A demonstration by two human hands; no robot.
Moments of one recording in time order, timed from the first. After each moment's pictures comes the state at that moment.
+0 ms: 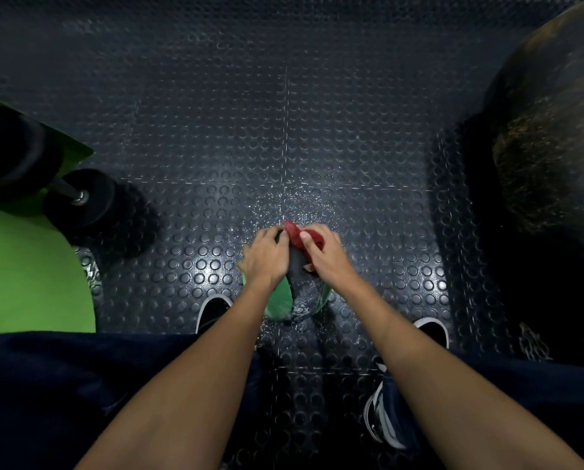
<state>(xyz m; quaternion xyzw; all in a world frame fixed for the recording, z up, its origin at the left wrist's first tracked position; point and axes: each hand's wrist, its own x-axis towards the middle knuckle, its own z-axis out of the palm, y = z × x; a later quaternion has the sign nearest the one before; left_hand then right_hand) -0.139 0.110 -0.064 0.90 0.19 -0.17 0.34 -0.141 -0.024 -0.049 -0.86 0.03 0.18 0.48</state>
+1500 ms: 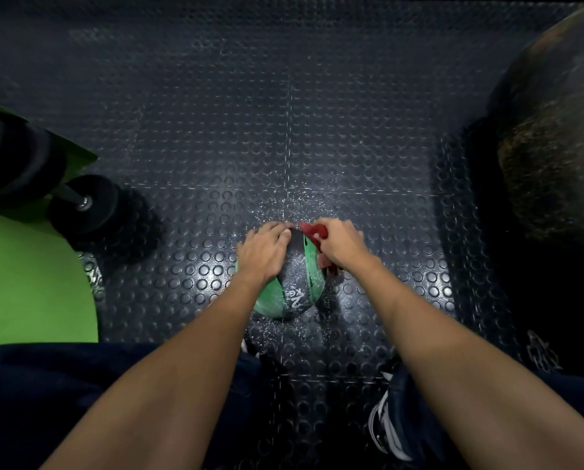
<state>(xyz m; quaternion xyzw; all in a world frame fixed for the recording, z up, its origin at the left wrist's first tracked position) -0.120 0.133 -0.051 0.94 0.05 -0.19 0.27 -0.096 -0.034 -0.045 -0.93 0.03 0.21 0.29</state>
